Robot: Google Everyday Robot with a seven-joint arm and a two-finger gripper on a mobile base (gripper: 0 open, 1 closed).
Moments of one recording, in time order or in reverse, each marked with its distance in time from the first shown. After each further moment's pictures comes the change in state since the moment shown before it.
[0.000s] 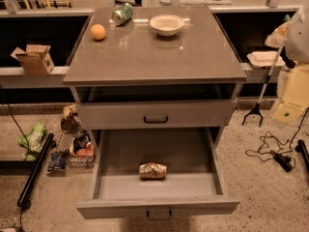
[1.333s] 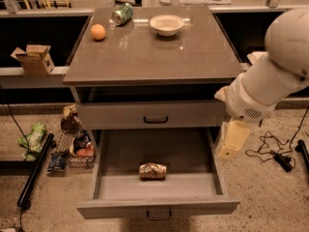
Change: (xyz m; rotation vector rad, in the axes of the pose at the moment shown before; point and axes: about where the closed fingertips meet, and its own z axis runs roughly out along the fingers) arm -0.023 0.030 0.159 -0.160 -0.118 -0.043
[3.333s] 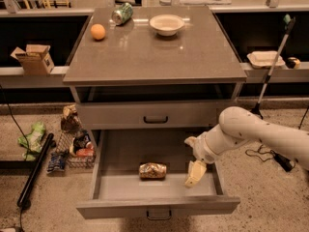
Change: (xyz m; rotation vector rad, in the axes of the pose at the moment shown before) arm 0.029 -0.008 0.276 -0.183 -0.247 0.048
